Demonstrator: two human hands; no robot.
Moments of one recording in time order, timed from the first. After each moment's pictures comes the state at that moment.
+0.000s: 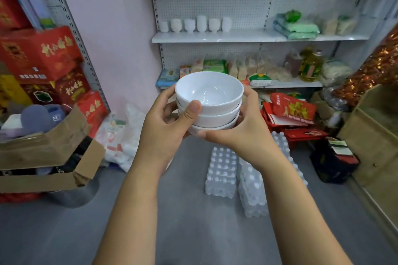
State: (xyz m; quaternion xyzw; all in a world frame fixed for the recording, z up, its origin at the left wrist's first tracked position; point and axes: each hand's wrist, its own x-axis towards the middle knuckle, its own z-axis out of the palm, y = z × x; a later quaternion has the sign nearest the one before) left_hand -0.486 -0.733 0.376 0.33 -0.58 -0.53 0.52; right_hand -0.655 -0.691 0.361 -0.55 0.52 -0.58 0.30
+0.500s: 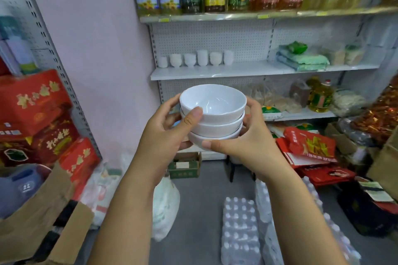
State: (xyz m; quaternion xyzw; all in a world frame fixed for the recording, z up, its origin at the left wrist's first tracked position) left_hand -0.498 -1.019 0.429 0.33 -0.62 -0.53 0.48; right_hand -0.676 -0.969 0.397 -0.53 0.52 -0.61 0.27
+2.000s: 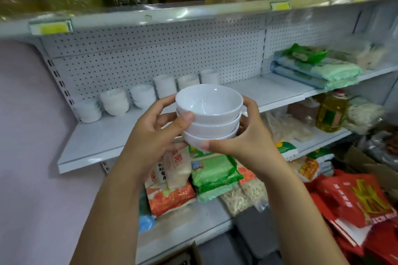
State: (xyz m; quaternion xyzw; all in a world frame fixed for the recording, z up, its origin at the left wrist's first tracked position) left_hand -0.800 -1.836 0.423 0.23 -0.69 -0.59 0.36; right_hand -0.967 -1.719 0.383 -0.42 0.59 -0.66 0.19
